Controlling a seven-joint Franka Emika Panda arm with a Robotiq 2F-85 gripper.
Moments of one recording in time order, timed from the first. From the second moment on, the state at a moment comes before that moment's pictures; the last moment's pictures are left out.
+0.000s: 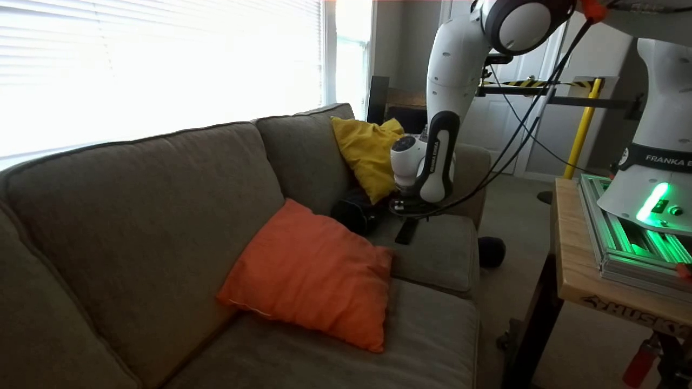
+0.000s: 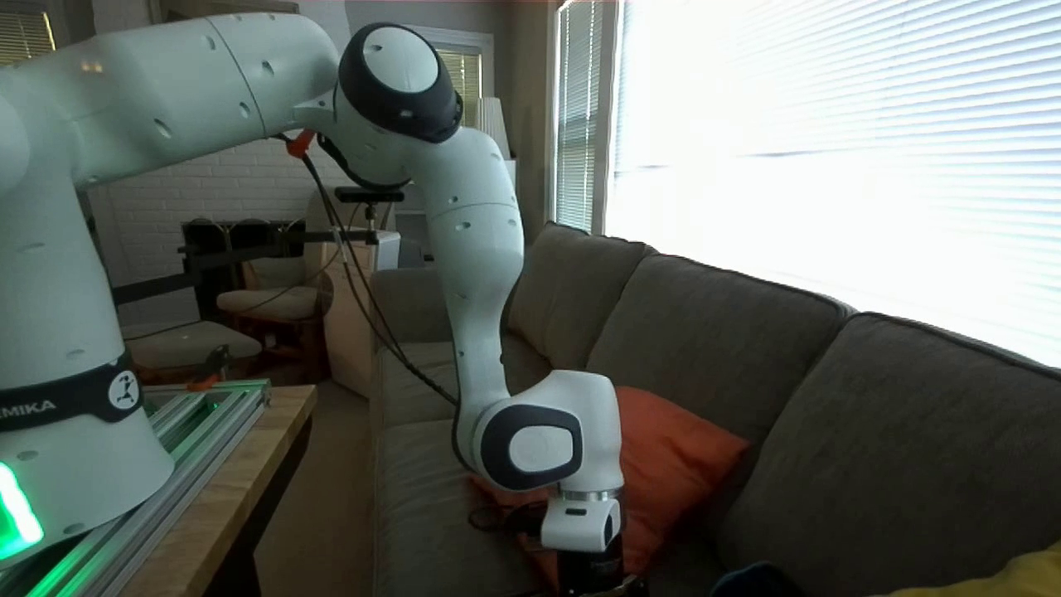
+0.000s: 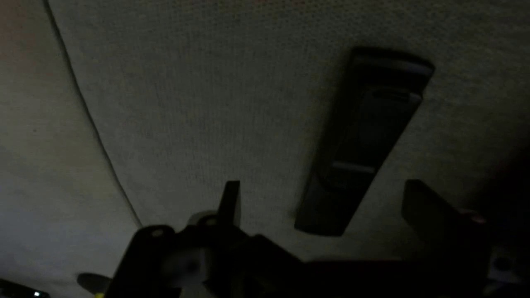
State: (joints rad) arm 0.49 1.22 -0.48 -1.95 0.06 2.98 1.47
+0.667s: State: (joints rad) arm 0.32 1.41 -0.42 -1.68 0.06 3.04 1.47
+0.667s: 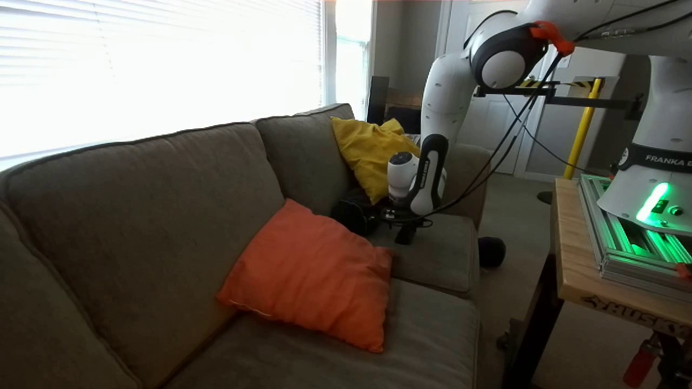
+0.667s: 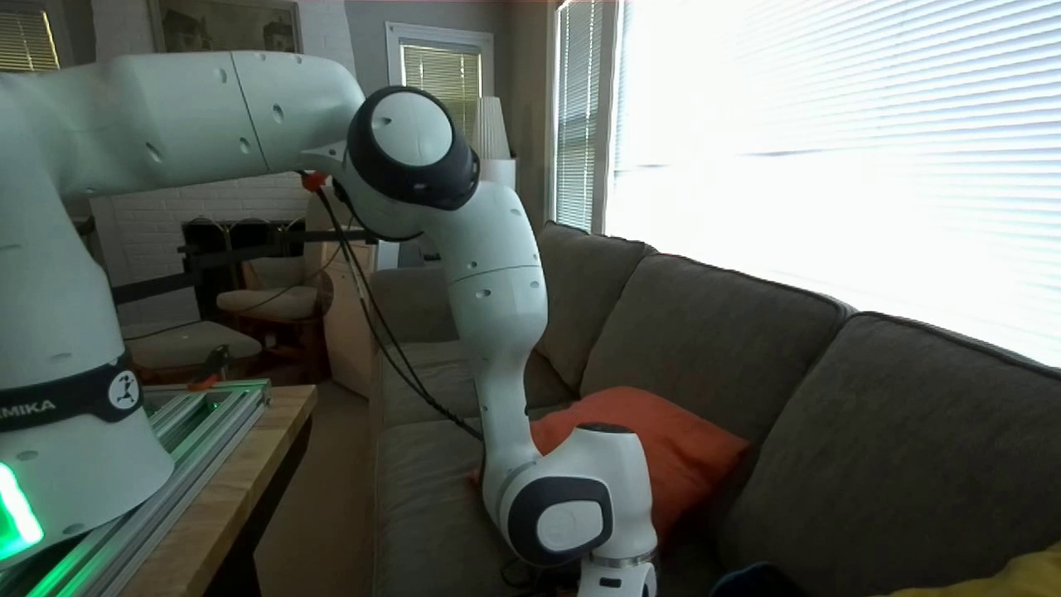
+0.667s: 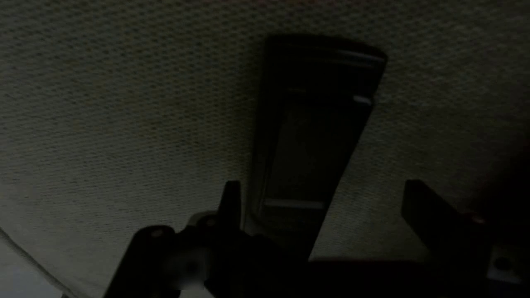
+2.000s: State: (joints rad) arm 0.26 1.48 -0.39 -1.55 0.06 3.01 1.46
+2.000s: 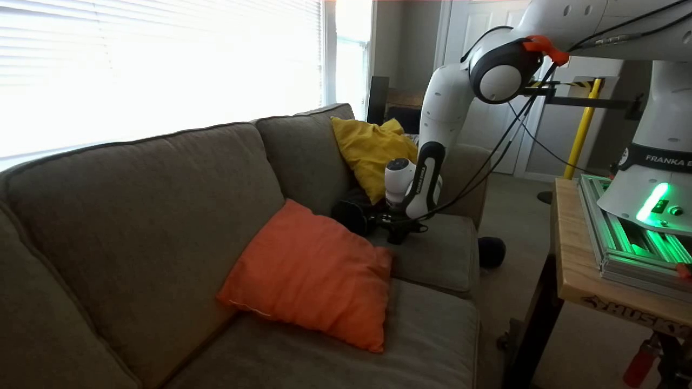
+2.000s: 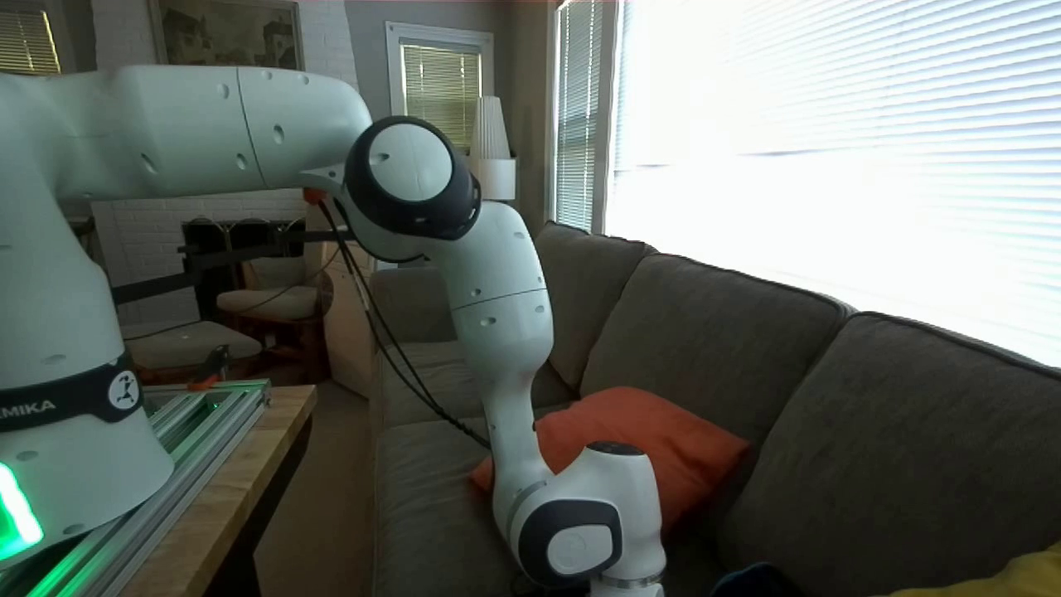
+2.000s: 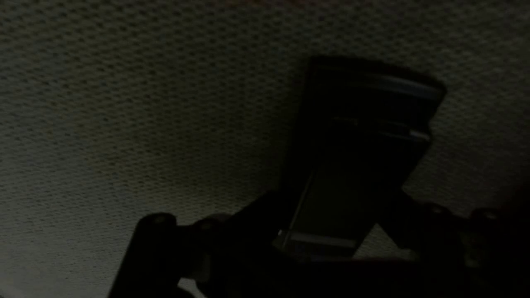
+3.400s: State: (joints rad) arm 0.59 1.31 -0.49 -1.89 0.18 2.90 1.62
